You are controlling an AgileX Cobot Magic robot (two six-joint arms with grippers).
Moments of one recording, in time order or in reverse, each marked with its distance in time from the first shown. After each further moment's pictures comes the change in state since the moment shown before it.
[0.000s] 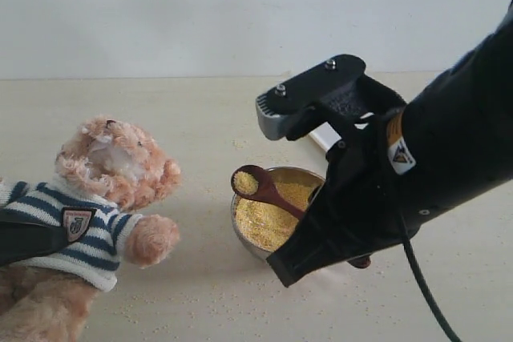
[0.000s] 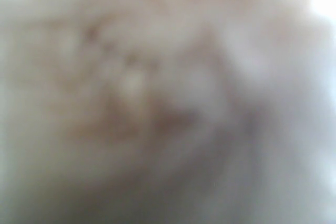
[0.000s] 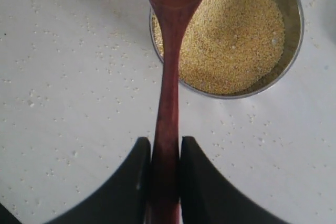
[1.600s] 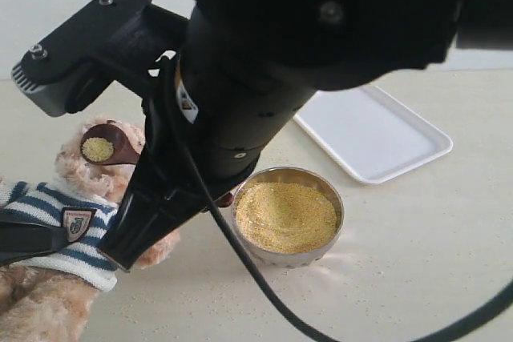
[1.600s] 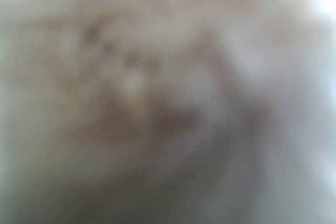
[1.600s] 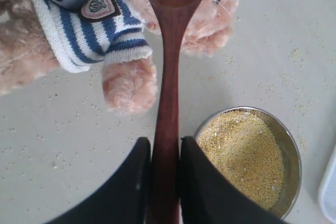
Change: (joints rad) left arm 0.000 0.000 0.000 0.000 0.000 0.003; right arm 0.230 0.257 -0.413 -0.185 0.089 -0.089
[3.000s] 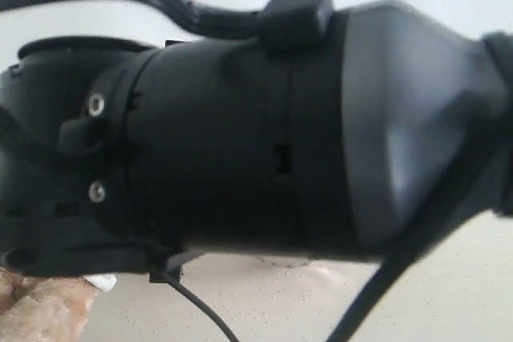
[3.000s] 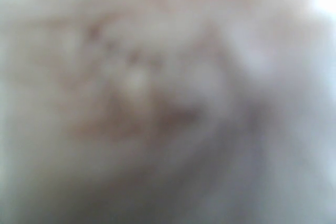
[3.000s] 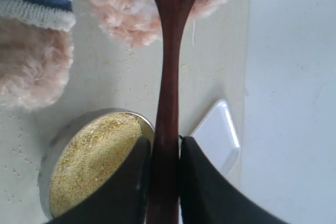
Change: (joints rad) left arm 0.000 0.000 0.000 -0.004 -0.006 0.000; right arm 0.150 0.220 -0.059 -0.585 0.151 -0.056
